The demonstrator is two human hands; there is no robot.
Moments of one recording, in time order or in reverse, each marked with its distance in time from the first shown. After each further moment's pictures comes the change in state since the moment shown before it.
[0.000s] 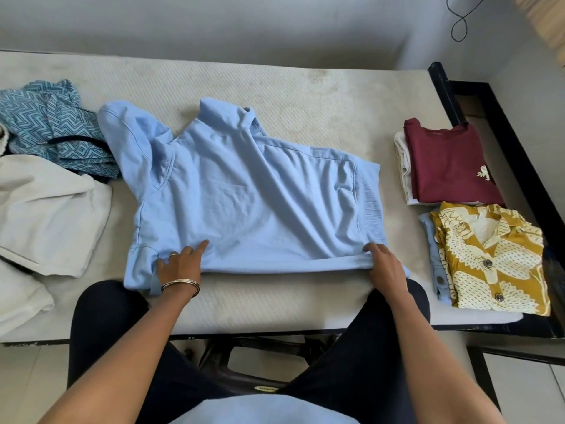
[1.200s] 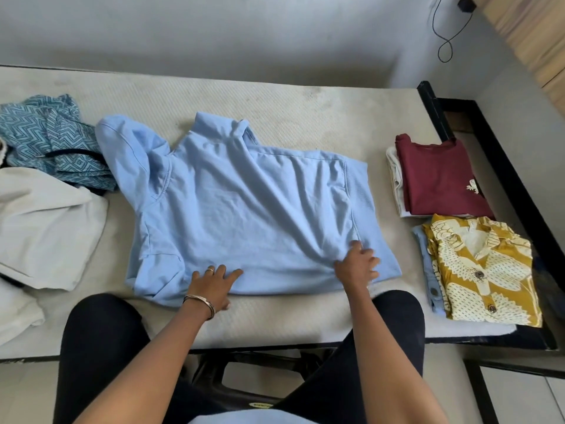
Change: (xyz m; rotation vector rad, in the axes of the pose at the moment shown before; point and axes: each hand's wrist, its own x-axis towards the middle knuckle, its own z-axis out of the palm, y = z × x) left_hand -0.007 0.046 0.005 0.178 -0.146 0.408; right_hand 0.020 -0.080 -0.004 0.288 0.026 0.473
